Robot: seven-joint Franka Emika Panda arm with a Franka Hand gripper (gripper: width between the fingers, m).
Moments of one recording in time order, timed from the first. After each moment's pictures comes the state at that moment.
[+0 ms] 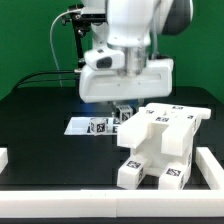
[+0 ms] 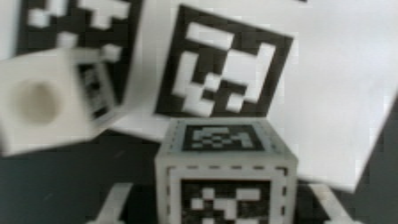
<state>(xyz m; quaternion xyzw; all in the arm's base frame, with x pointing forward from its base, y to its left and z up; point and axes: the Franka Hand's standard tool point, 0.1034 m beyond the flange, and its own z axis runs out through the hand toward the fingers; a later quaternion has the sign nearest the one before) 0.384 0.011 0.054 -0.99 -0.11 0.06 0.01</state>
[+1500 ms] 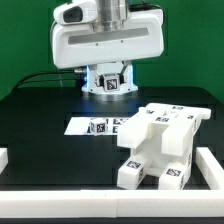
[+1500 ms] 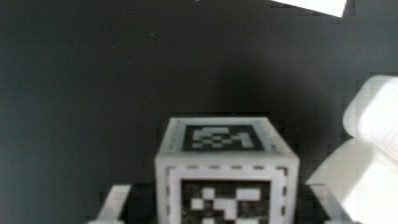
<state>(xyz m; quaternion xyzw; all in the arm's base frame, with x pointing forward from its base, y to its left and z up) 0.460 -0.018 0.134 -1.00 -0.07 0.04 0.04</state>
